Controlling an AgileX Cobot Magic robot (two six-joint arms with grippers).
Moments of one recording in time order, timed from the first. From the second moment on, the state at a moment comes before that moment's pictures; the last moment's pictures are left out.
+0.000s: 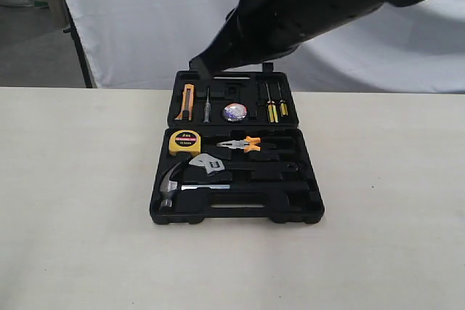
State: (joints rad) left arm 0.13 0.00 -0.01 0.02 0.10 -0.31; right arm 0.82 1.54 -1.42 -0.11 0.60 -0.12
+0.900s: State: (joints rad) left arm 0.13 0.00 -0.01 0.02 0.10 -0.31; right arm 0.82 1.02 -0.73 -0.19 0.31 0.16
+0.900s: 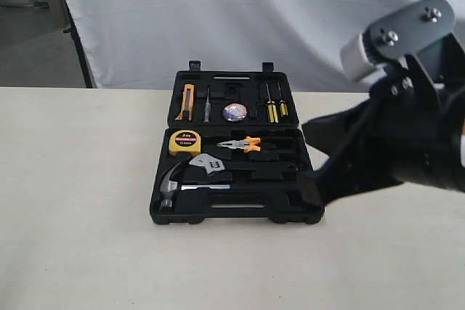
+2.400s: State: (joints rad) left arm 0.13 0.00 -0.01 0.02 0.10 -0.31; right arm 0.71 0.27 -0.05 0.06 0.08 0.24
